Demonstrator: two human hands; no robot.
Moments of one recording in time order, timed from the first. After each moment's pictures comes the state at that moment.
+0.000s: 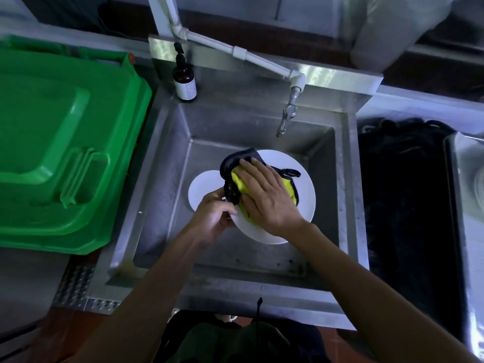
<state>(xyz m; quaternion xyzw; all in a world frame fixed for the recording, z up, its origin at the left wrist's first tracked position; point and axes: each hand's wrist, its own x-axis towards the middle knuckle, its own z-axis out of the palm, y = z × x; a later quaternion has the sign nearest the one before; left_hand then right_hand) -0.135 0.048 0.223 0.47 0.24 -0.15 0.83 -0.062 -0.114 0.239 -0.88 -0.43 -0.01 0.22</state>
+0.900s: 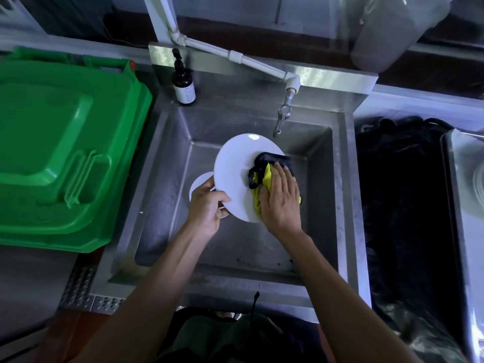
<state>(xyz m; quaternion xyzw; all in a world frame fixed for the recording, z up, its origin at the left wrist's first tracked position) -0.128 0.037 0.245 0.47 0.36 -0.03 0.81 -0.078 -0.128 0.222 -0.95 -0.14 0.02 0.27</state>
